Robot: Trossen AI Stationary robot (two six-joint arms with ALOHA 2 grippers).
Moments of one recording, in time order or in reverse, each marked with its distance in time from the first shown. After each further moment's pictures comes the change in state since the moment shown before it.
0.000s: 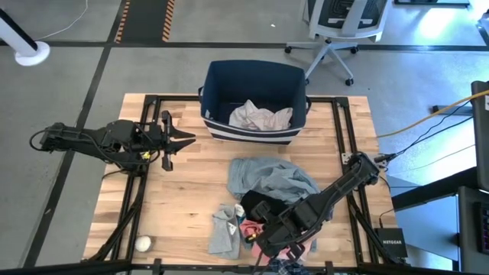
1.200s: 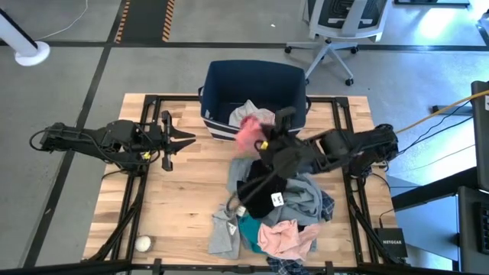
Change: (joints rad) left arm 0.000 0.000 0.000 -0.006 0.000 0.012; right arm -0.283 -0.297 0.002 0.108 0.971 -0.336
